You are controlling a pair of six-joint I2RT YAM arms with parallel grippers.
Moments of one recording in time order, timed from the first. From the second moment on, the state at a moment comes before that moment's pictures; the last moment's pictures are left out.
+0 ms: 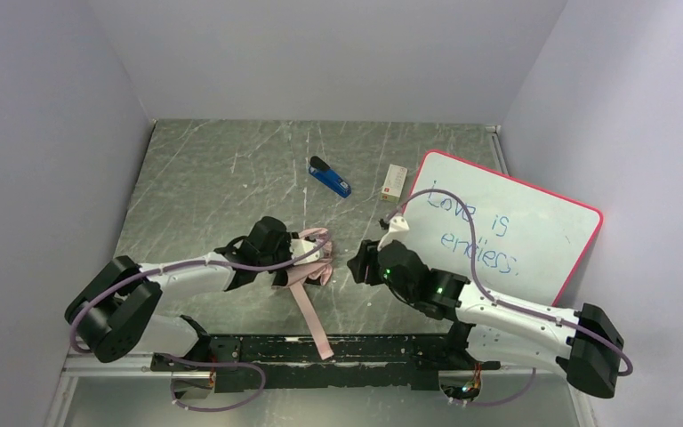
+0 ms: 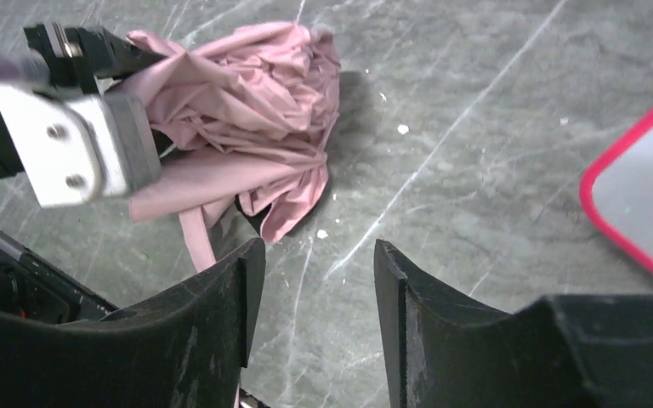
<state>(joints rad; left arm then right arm) -0.72 1.37 0.52 0.07 -0.01 0.71 1.06 0.92 0.47 -0.11 0.41 0.68</state>
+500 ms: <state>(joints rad) -0.88 1.33 0.40 0.24 -0.24 0.79 0.75 1.09 0.66 -0.12 0.12 0.44</state>
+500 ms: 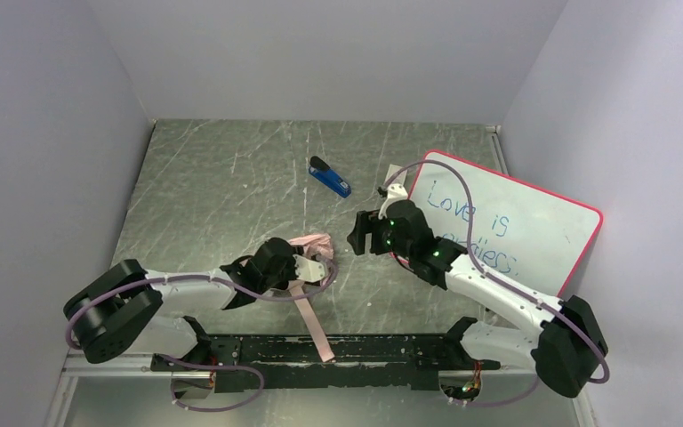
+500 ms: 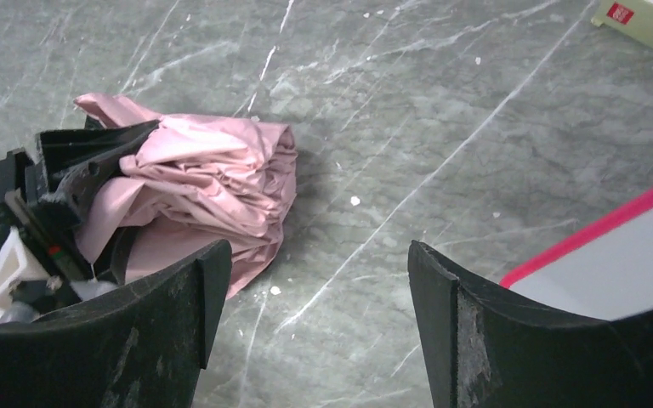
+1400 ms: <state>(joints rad) -1.03 1.36 0.26 0.53 -0.44 0.96 0.64 1.31 0.73 0.08 -0.44 -0.04</state>
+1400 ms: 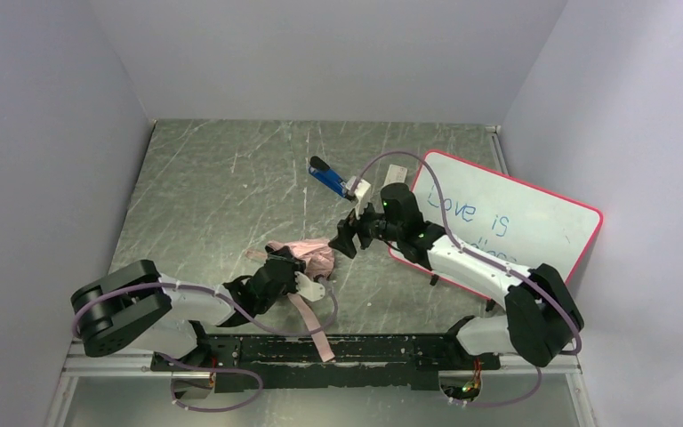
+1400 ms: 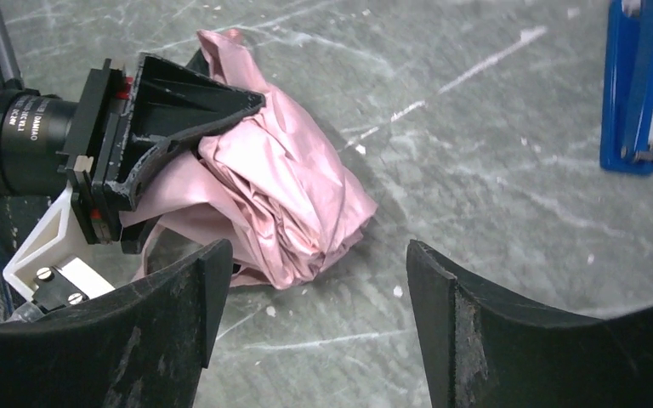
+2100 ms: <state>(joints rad) -1.10 1.53 0.14 0.92 -0.54 1.18 0.67 1.64 1.01 -0.10 -0.88 -0.57</state>
